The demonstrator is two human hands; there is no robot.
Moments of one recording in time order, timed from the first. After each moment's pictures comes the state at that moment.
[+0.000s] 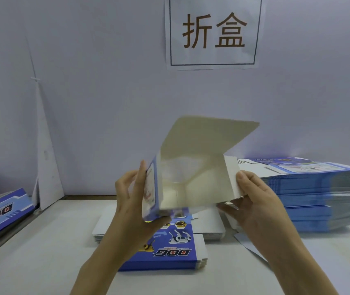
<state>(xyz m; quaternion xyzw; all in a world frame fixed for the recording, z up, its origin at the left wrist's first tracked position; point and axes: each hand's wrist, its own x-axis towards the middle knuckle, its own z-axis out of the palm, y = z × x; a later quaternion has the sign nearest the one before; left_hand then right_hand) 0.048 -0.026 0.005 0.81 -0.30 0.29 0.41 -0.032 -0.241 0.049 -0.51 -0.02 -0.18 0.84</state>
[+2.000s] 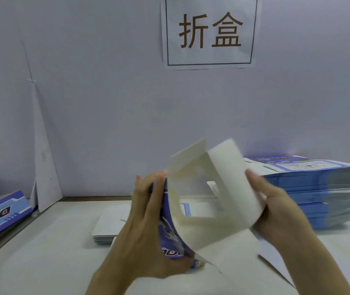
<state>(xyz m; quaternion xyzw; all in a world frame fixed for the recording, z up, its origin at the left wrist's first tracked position) 0.017 -0.059 0.036 0.79 -0.34 0.38 0.34 -0.025 -0.264 0.047 -0.43 -0.01 -0.09 0.90</state>
